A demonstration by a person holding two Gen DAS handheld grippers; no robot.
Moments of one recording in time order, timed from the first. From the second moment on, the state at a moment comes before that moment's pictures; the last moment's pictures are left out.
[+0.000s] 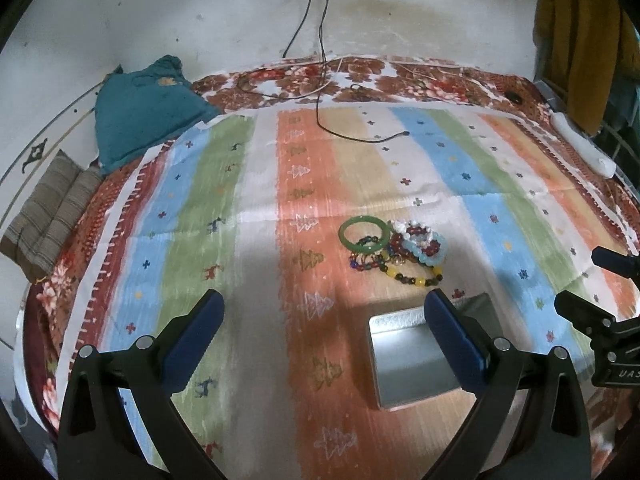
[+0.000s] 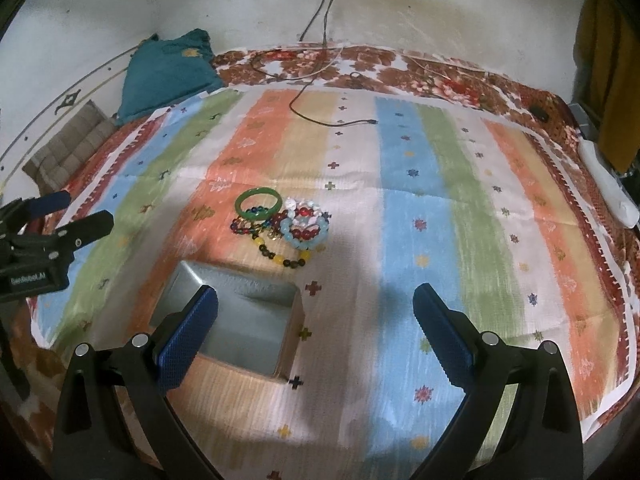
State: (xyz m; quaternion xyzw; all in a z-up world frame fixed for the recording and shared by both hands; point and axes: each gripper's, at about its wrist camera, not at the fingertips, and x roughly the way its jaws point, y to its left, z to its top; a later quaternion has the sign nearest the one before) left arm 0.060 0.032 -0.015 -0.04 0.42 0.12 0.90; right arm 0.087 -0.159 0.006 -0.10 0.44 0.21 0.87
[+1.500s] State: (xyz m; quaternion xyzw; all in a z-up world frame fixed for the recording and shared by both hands) left arm 0.185 0.071 -0.078 -0.06 0.50 0.14 0.86; right arm 0.200 -0.115 -0.049 -0.11 0.52 0.20 0.83
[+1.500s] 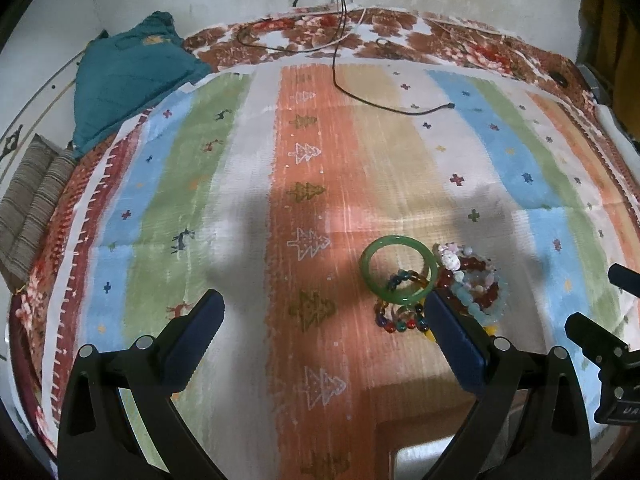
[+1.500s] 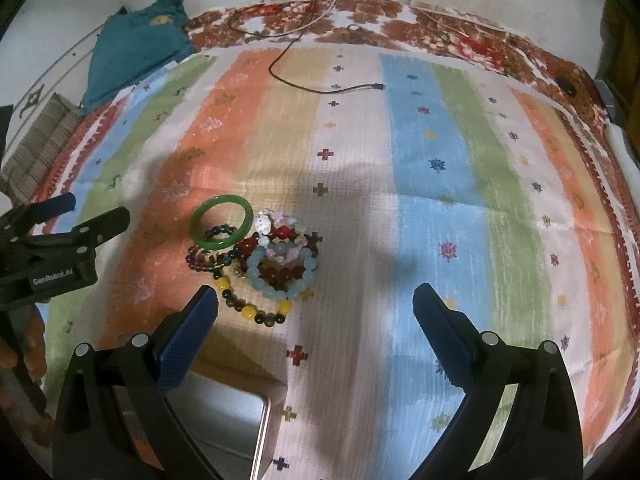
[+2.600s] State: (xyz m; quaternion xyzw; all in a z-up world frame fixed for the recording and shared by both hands) left arm 0.243 0.085 -0.143 -0.06 0.55 0.09 0.83; right arm 0.262 -0.082 -0.110 -0.13 0.56 0.18 0.80
